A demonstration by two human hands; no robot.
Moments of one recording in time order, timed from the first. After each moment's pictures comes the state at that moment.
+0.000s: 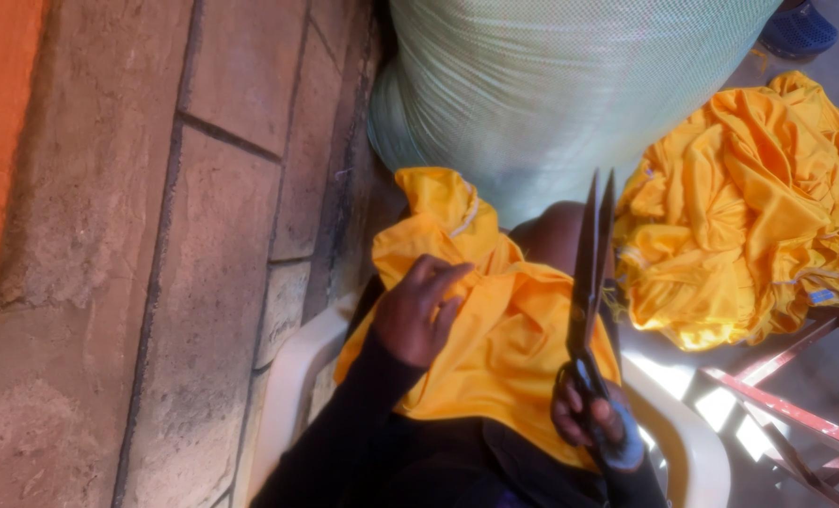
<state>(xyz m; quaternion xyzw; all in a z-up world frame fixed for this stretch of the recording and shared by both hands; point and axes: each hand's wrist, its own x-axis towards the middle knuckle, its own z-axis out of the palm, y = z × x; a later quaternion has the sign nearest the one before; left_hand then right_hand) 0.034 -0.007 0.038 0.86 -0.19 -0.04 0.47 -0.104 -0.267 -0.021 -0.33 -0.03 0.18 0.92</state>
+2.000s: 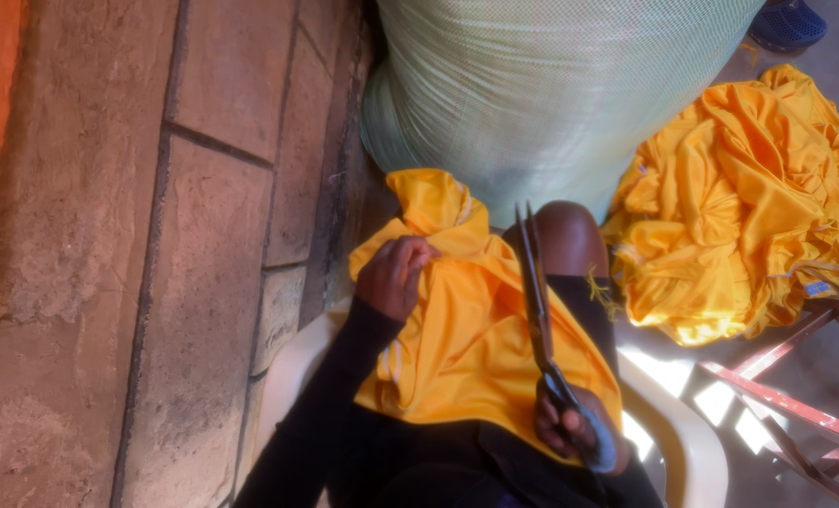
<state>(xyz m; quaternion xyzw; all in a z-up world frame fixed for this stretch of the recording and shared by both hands) 0.071 0.013 -0.008 0.88 -0.22 0.07 0.41 -0.117 -0.268 -0.035 -0.38 -0.02 0.22 0.90</state>
